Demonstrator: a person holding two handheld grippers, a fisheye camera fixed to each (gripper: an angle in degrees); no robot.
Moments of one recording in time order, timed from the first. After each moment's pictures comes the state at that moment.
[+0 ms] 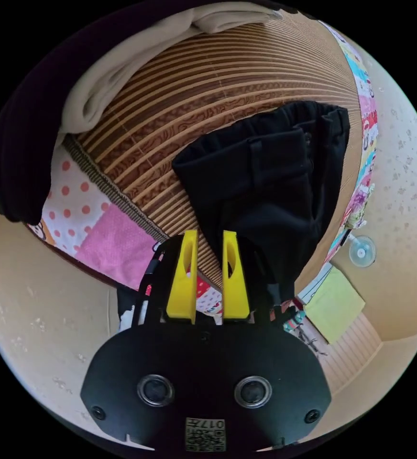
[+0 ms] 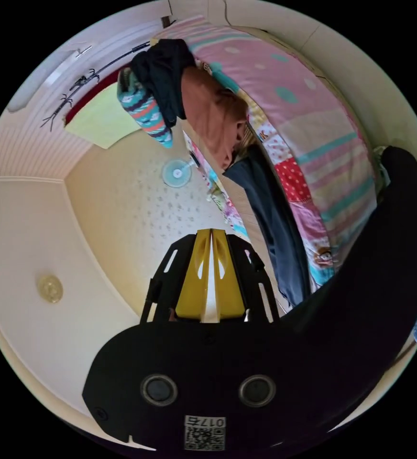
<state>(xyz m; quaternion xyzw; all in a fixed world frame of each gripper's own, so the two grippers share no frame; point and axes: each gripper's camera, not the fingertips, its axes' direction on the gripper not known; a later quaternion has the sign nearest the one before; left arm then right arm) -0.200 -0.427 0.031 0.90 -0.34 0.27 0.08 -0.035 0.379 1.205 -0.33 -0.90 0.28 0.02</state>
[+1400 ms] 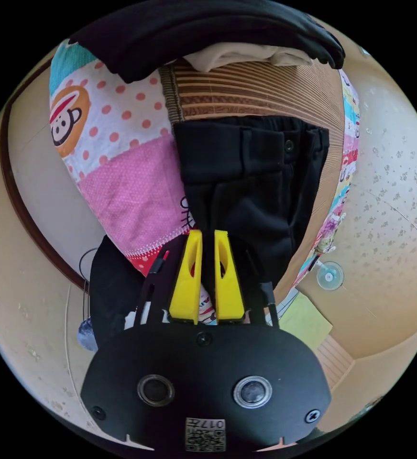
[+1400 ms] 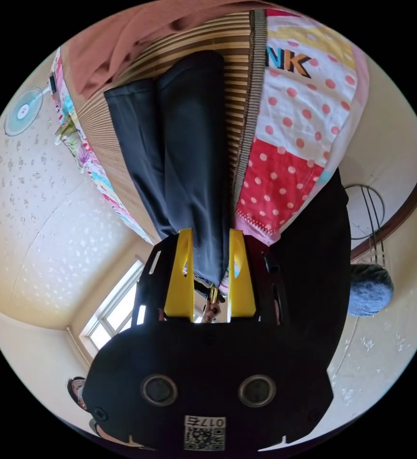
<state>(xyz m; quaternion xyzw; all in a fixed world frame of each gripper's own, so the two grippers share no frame) -0.417 -0.440 0.016 0.89 -0.24 0.38 0.06 0.020 0.173 1.103 -0.48 -0.80 -0.11 0.35</state>
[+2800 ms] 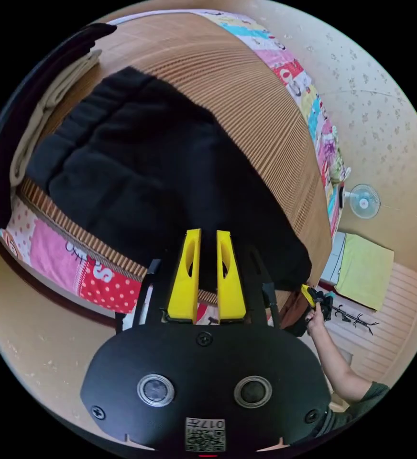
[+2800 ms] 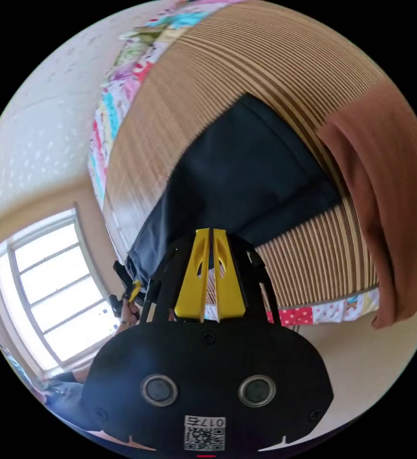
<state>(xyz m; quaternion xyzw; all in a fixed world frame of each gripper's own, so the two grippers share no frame) -0.278 -0.588 0.021 0.84 -0.46 0.27 -0.06 0.063 0.127 0.959 -0.20 -0.79 -0.30 0.49</state>
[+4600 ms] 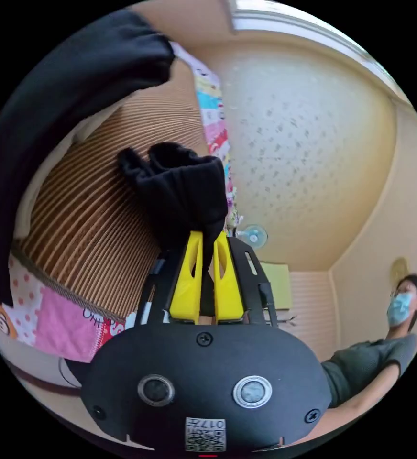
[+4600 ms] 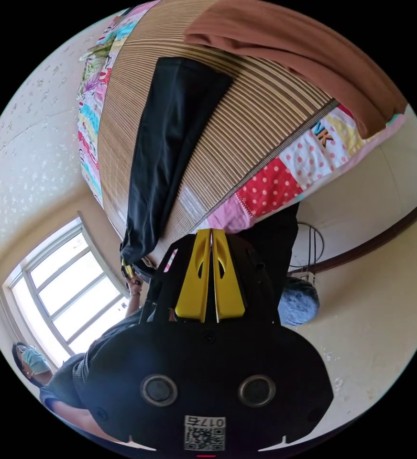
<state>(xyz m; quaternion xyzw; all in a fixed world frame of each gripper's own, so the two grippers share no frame) -0.367 -0.341 0.002 0.66 -0.44 0.61 -0.02 0.133 0.252 1.038 -0.30 -0.78 -0.27 0.48</state>
